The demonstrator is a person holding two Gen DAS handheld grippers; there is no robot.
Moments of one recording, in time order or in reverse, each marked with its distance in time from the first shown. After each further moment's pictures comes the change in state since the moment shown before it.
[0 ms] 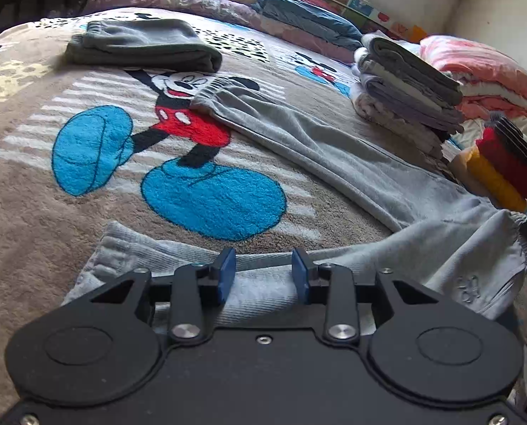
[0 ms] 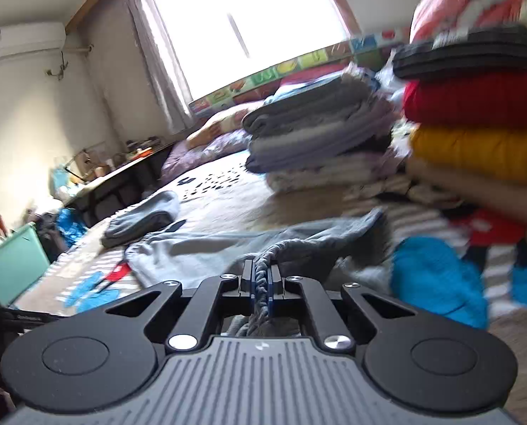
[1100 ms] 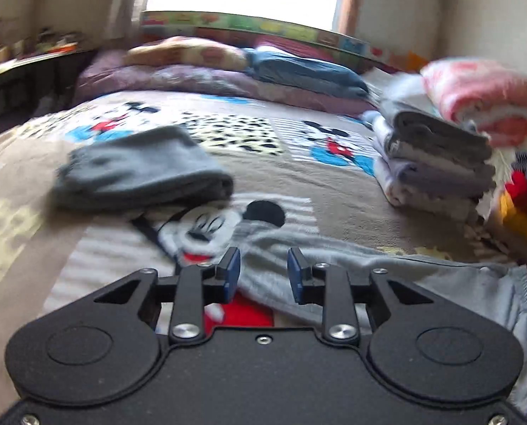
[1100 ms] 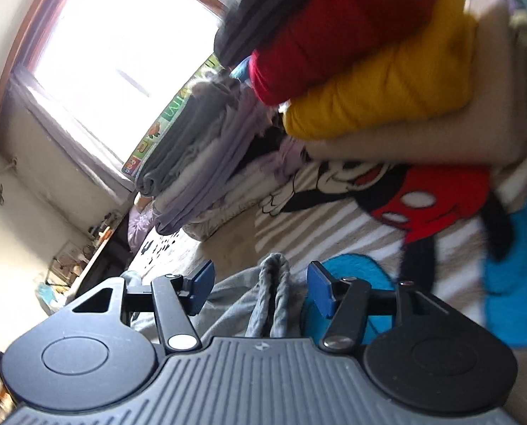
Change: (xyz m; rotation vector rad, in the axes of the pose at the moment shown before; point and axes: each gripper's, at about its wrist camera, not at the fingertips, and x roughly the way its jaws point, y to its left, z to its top) left arm 0.022 0.019 0.119 0.114 -0.191 0.088; right arm 0.039 -0.108 0.023 0.435 -0.026 -0.053
